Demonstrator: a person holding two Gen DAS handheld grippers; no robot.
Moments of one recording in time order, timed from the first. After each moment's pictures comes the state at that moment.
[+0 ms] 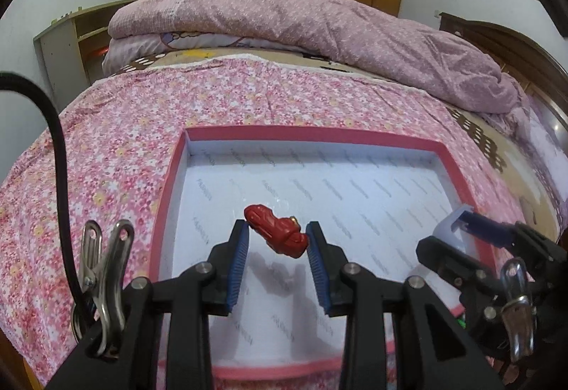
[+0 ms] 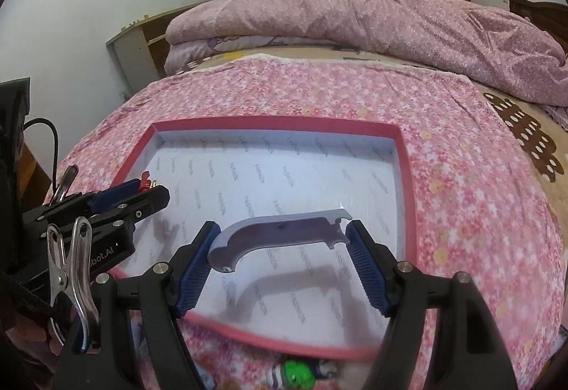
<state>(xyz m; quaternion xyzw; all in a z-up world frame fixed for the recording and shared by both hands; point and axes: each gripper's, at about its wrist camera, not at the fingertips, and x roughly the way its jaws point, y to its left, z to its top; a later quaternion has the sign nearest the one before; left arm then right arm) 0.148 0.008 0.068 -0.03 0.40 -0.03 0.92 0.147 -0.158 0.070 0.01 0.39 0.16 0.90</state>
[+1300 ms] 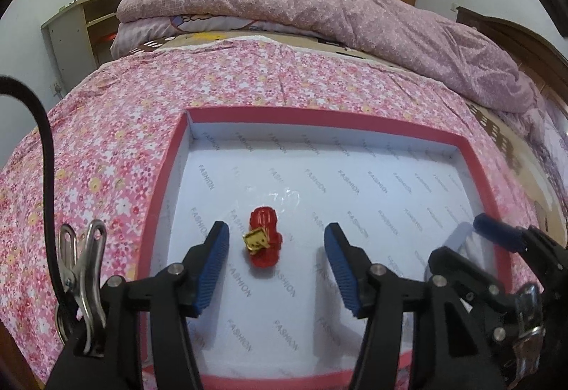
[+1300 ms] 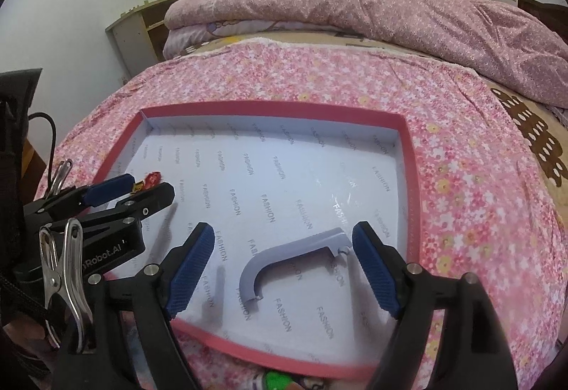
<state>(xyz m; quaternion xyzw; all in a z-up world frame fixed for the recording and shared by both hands) 0.157 0.007 0.055 -0.03 0.42 0.00 0.91 0.157 -0.158 0.061 0.00 0.41 0.17 0.89</state>
